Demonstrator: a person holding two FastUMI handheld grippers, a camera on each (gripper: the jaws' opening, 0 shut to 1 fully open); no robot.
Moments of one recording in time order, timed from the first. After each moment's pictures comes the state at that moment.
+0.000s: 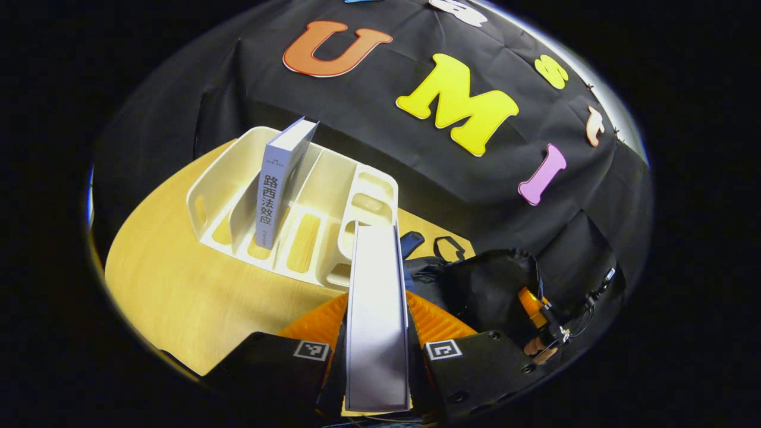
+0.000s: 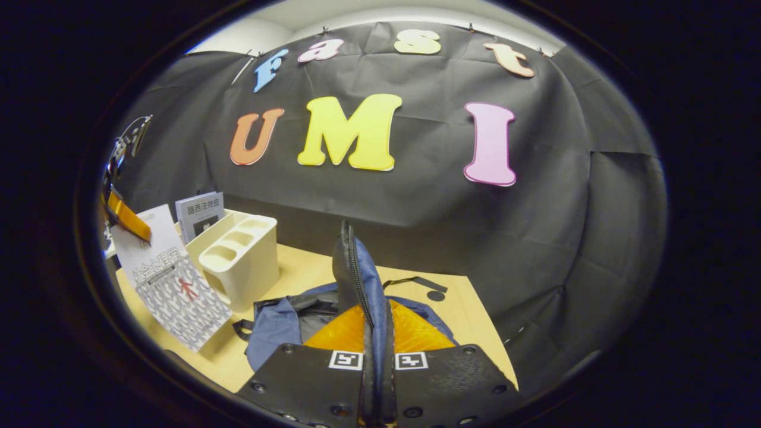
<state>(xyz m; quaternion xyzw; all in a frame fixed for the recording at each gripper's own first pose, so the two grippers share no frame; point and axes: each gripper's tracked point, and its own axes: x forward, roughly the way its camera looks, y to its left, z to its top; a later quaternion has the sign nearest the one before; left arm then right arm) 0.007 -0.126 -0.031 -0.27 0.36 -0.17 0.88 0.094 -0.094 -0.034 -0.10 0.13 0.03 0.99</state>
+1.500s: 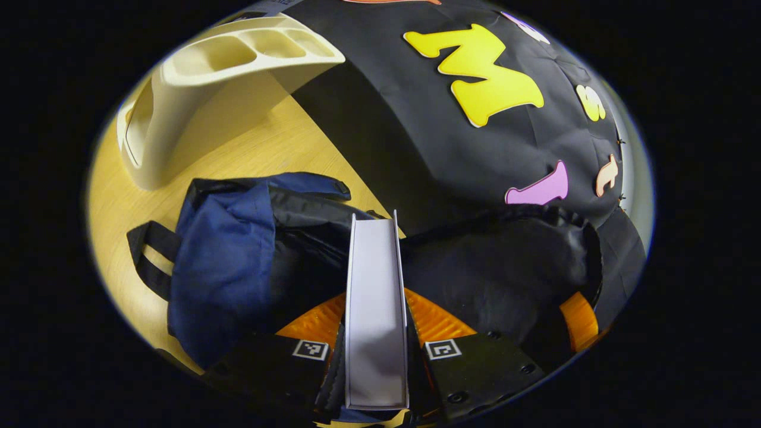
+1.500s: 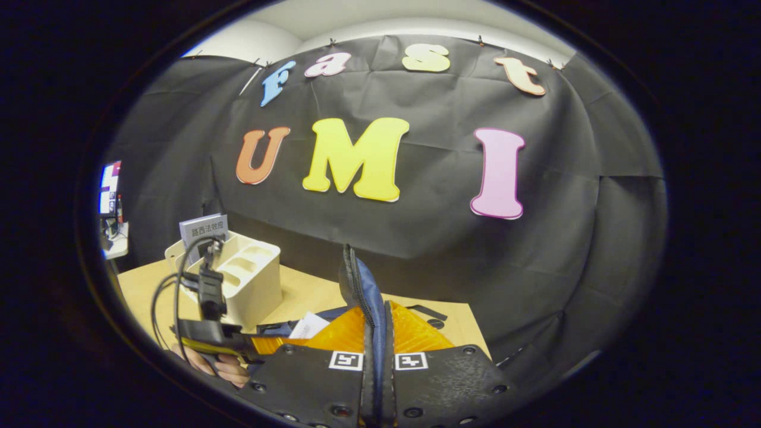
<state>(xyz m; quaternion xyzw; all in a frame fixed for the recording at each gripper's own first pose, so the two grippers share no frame) 0.067 -0.423 -0.128 -0.47 0.35 -0.22 0.78 0.113 -0.080 0.025 -0.11 0.08 0.05 0.99</state>
